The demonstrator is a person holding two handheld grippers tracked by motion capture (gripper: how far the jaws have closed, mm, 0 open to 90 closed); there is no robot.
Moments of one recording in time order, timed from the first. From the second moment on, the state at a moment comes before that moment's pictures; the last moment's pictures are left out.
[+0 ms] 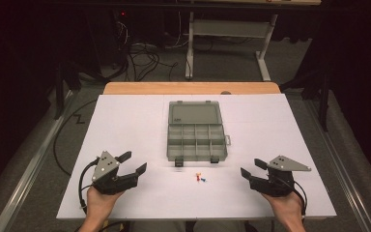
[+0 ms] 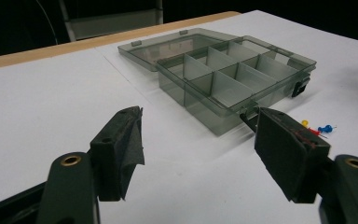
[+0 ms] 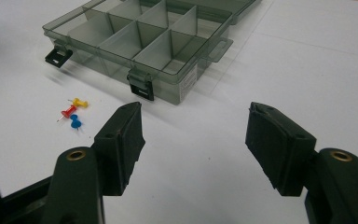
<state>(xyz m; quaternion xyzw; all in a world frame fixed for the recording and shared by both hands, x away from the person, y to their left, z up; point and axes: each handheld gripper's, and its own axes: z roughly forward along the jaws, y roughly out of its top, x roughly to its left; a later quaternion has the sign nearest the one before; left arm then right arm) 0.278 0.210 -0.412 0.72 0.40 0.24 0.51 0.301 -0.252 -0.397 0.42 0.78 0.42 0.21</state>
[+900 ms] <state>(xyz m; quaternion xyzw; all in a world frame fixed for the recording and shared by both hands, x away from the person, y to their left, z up) 0.275 0.212 -0.411 0.72 0.40 0.26 0.51 0.317 -0.204 -0.394 0.41 0.83 0.36 0.14</state>
